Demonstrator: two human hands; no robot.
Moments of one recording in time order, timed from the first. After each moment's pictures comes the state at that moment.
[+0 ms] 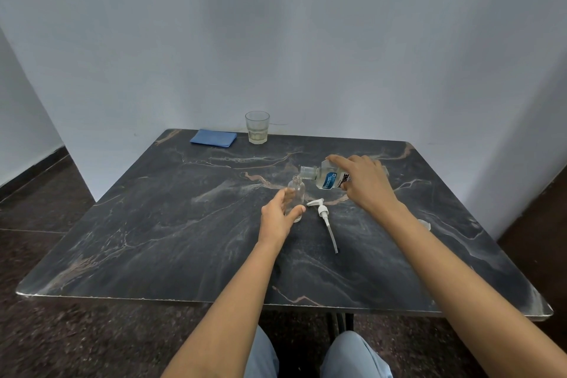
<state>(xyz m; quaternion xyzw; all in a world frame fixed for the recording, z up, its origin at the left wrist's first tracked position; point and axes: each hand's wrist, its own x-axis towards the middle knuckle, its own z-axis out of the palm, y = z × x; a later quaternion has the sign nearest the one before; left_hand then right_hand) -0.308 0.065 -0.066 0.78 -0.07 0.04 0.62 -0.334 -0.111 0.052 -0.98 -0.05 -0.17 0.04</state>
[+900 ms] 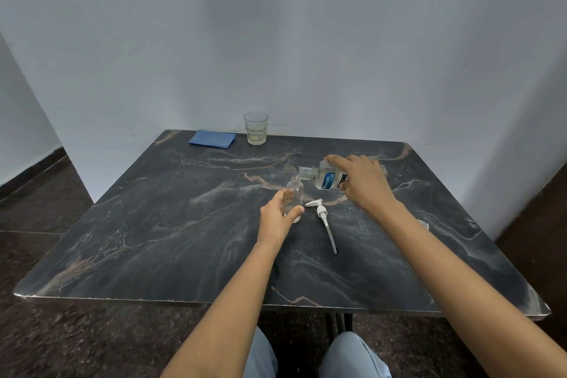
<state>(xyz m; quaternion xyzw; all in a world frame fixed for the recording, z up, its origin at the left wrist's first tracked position) -0.306 0.065 -0.069 0.78 -0.06 0.04 0.62 -0.334 -0.110 0.055 -0.98 -0.05 -0.17 0.03</state>
